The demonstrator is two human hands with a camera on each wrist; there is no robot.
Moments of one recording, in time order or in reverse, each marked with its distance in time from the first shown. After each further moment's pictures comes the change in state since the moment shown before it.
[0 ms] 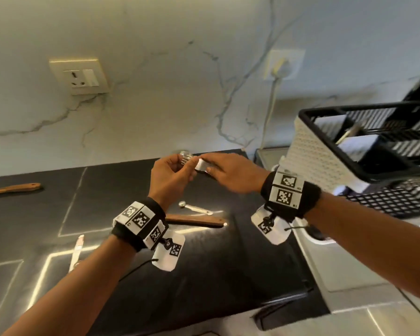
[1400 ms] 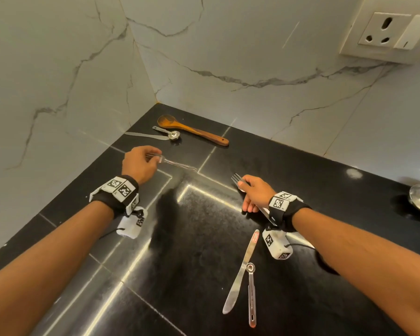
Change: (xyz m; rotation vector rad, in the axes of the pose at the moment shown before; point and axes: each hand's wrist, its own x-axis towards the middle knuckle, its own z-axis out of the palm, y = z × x) left_hand -0.025 -0.175 -0.538 0.814 0.588 -0.516; right_hand 0.318 -0.185 0.357 0.505 -0.585 0.189
